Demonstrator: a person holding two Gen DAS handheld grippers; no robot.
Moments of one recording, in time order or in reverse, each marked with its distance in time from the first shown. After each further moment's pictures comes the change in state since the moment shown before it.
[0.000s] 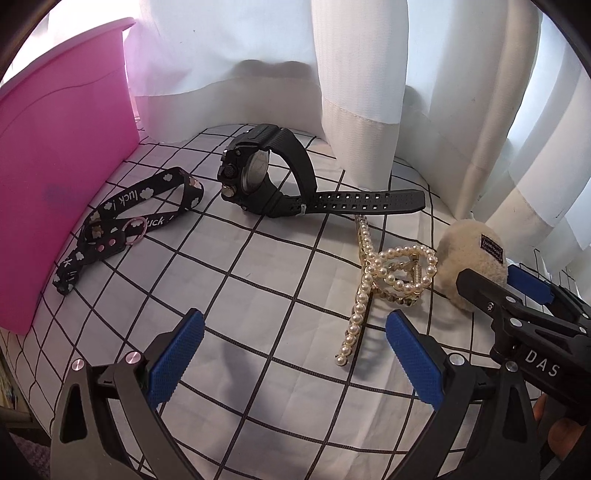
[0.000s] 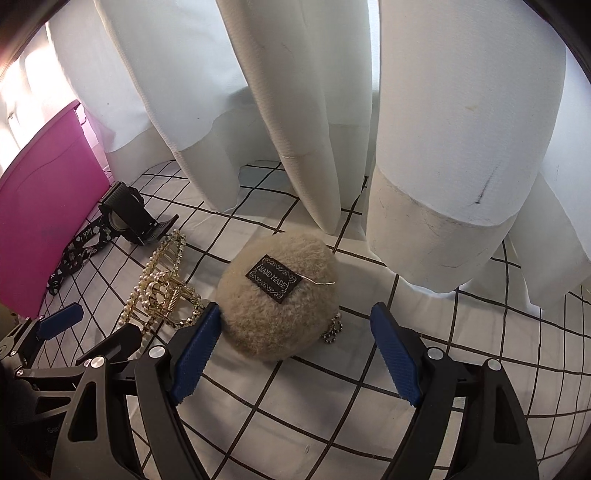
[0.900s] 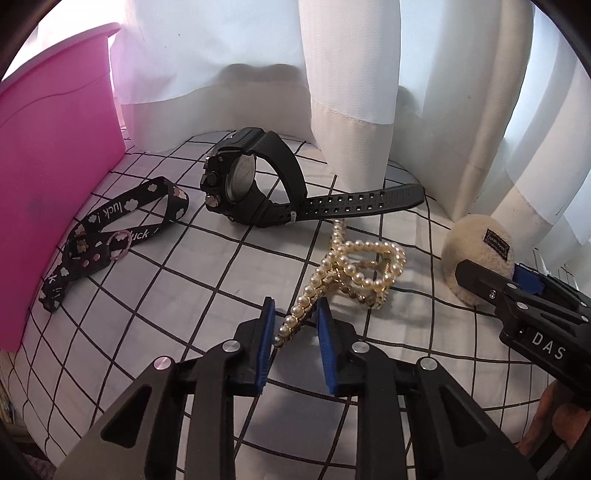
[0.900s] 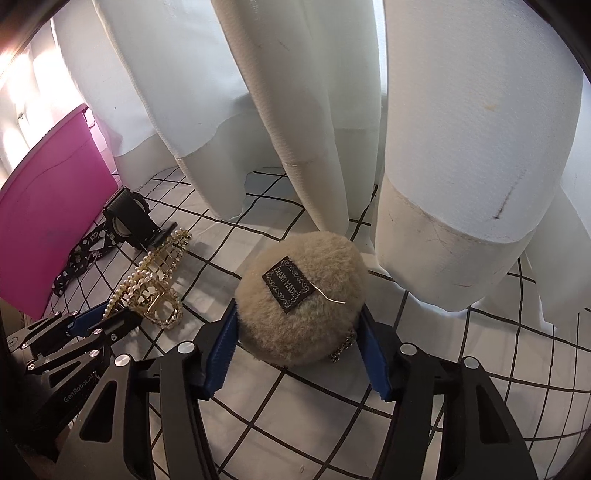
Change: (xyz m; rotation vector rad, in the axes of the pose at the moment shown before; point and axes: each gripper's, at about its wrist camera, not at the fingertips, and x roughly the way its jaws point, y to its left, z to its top) left arm 0.011 0.001 0.002 0.025 -0.034 -0.053; right arm 0.005 -0.008 0.004 -0.001 -0.030 0.068
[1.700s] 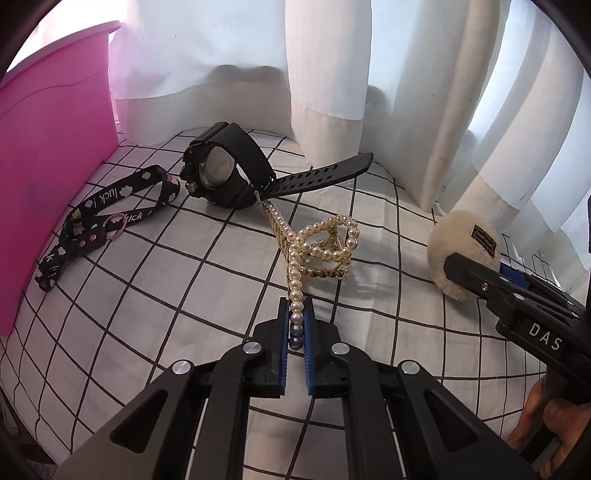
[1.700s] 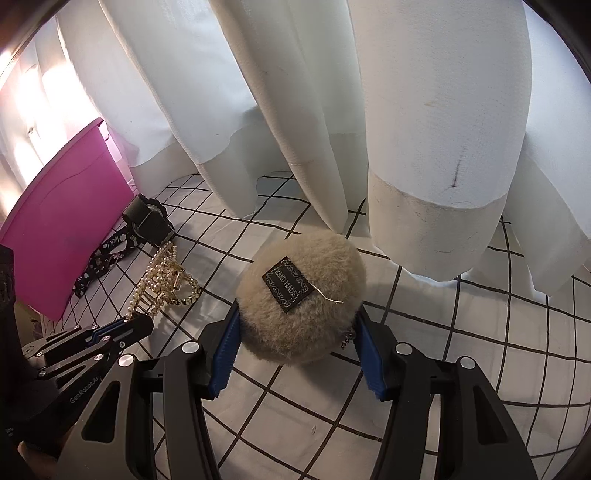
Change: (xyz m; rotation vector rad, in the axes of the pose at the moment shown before) left arm -0.022 -0.006 -0.019 0.013 0.002 -0.062; right arm -0.028 0.000 -0.019 0.030 -0.035 0.040
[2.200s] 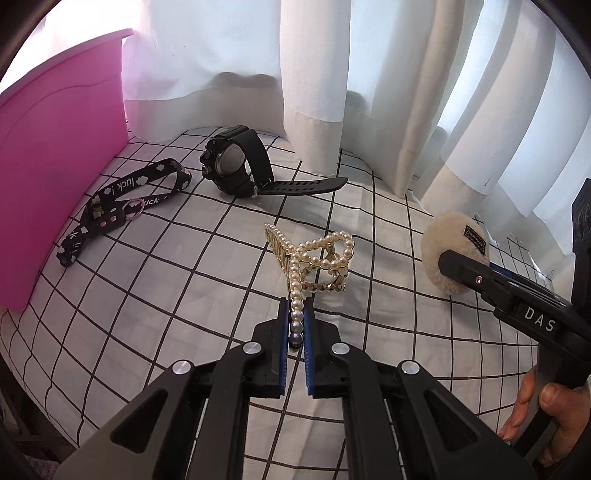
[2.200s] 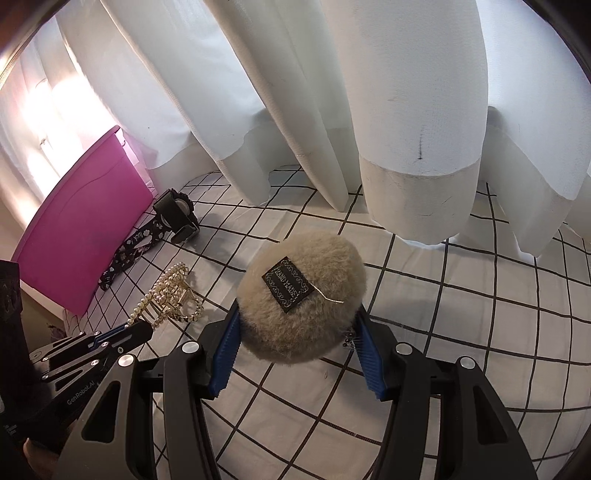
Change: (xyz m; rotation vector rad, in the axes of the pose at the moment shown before) left arm -0.041 0.004 -0.017 -0.003 0.007 -0.045; right arm -0.033 0.000 -0.018 0.054 0.012 0.063
